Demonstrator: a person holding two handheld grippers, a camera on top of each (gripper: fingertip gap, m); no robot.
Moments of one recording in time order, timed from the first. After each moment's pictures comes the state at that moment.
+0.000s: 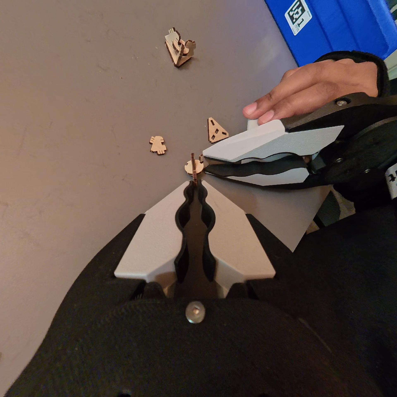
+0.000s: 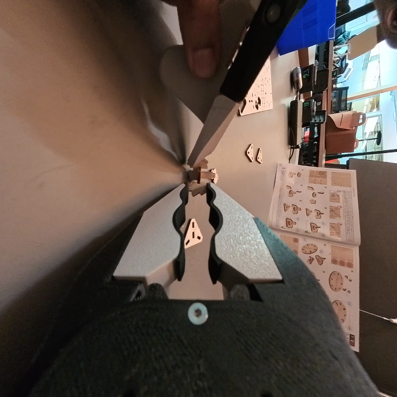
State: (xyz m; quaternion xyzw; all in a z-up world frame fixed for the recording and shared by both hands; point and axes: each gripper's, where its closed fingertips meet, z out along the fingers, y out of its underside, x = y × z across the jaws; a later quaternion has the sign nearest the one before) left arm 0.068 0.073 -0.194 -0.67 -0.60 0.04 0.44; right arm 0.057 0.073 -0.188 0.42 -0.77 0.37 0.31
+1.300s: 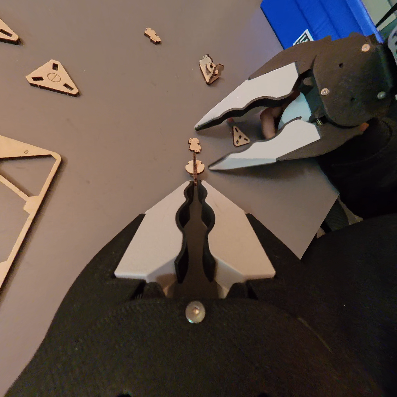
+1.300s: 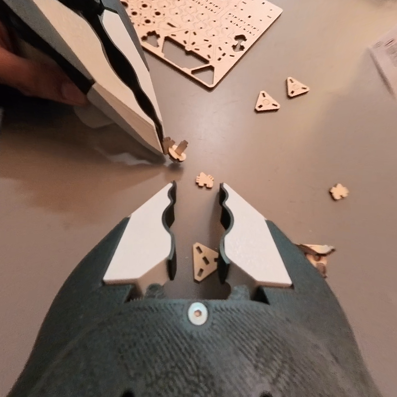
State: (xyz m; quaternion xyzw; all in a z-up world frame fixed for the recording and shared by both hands) left arm 0.071 0.033 -0.188 -0.64 -0.61 0.07 0.46; right arm 0.038 0.043 -0.194 0.10 -0.90 0.42 0.00
